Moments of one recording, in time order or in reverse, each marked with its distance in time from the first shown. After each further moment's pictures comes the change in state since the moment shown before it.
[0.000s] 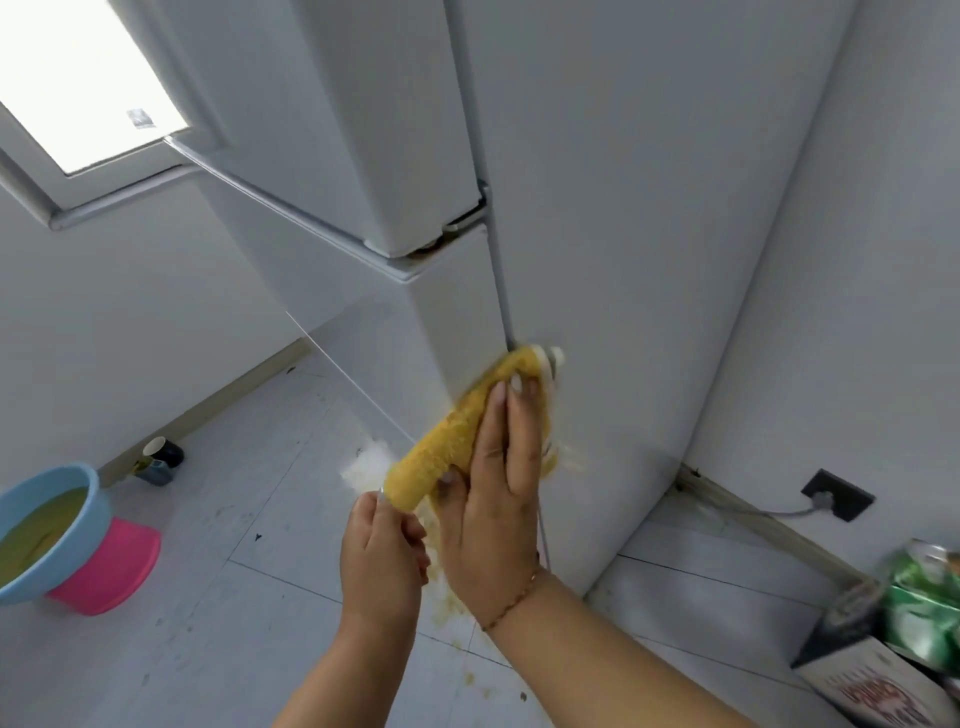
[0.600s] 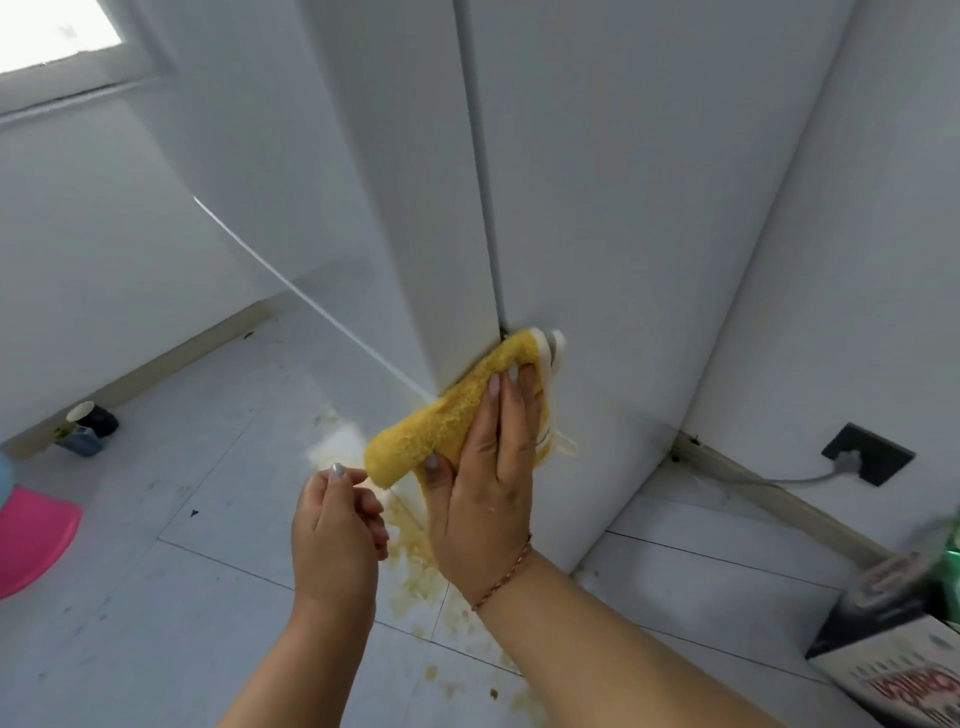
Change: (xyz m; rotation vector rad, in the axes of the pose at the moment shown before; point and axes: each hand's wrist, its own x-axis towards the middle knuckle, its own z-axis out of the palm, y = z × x) left_hand 0.050 -0.157 0.027 -0.111 0.078 0.021; right_hand -0.116 0.136 0.040 -0.128 0.093 -0.092
